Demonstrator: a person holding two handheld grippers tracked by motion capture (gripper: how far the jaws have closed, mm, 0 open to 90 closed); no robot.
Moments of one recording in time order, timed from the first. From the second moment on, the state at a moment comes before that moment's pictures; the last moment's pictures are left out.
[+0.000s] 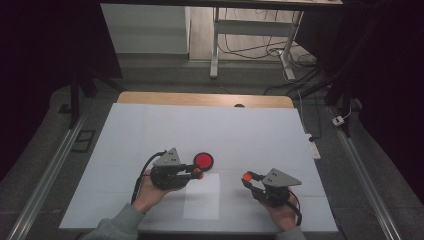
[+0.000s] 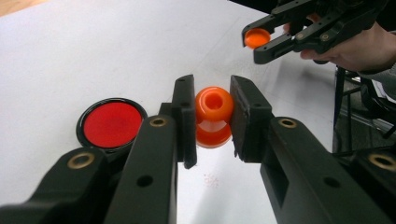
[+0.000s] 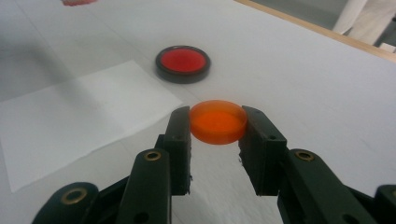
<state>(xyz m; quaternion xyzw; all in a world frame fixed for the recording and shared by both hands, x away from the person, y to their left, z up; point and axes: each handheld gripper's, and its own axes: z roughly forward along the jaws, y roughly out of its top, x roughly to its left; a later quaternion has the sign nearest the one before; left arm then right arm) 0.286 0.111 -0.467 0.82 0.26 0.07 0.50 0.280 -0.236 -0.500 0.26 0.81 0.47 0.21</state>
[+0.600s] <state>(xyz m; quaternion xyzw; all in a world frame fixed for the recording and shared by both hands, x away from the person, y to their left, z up) 0.286 0.113 -0.466 0.82 0.27 0.08 0.50 0.281 -0.260 -0.499 0.28 0.80 0.47 0.23</state>
